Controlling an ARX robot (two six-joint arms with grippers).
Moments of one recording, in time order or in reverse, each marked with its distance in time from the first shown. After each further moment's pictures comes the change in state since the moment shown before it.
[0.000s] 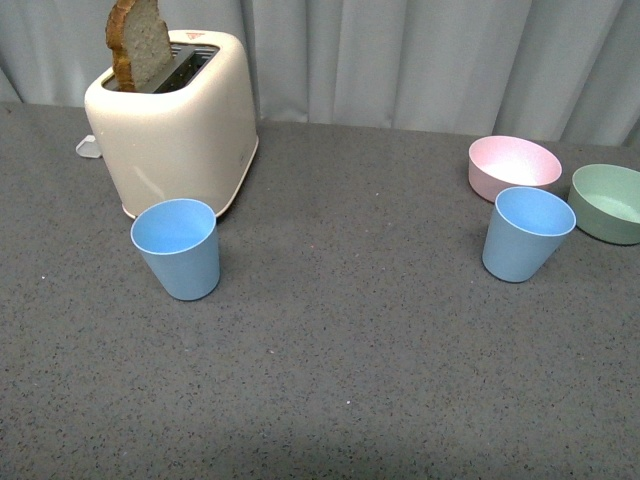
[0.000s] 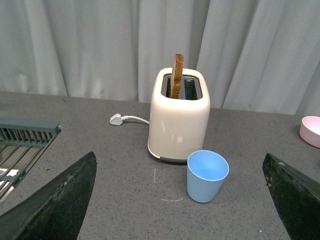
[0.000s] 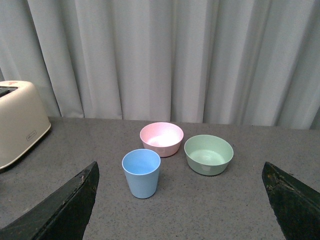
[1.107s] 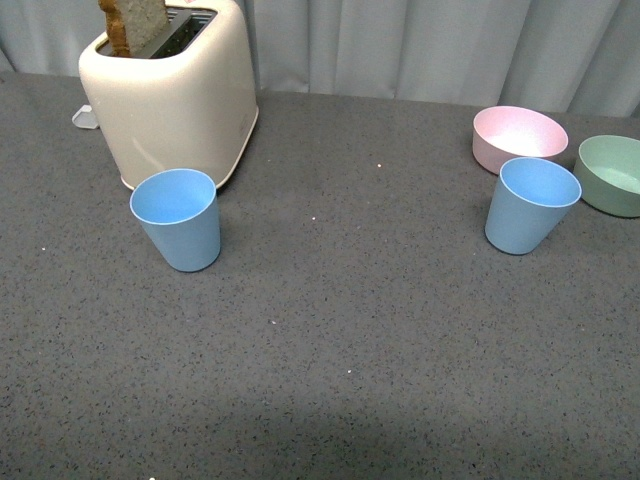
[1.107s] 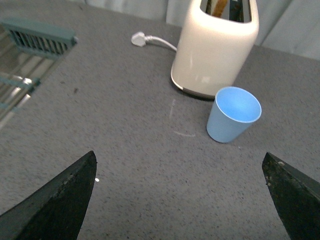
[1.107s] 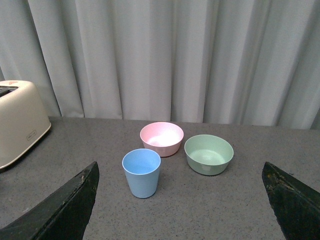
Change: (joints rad) left arm -0.043 0.250 0.077 -0.154 -0.151 -0.132; right arm 0.000 0.000 0.000 0.000 0.000 0.000
